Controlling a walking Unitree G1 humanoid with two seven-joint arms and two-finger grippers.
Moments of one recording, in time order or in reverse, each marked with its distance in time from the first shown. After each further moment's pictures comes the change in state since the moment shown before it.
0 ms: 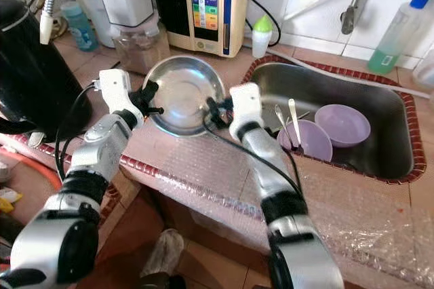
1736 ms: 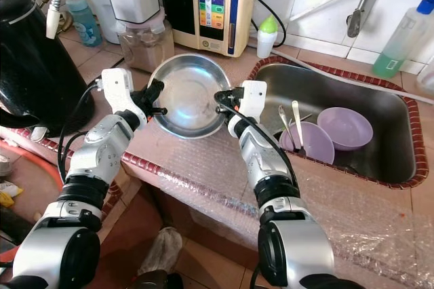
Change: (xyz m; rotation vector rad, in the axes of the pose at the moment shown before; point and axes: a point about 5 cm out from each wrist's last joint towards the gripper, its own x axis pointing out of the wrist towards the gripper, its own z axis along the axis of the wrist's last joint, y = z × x) left arm -0.002 -0.009 0.001 -0.029 0.001 -0.047; right arm 0.010 -0.007 -0.013 0.382 0.064 -0.008
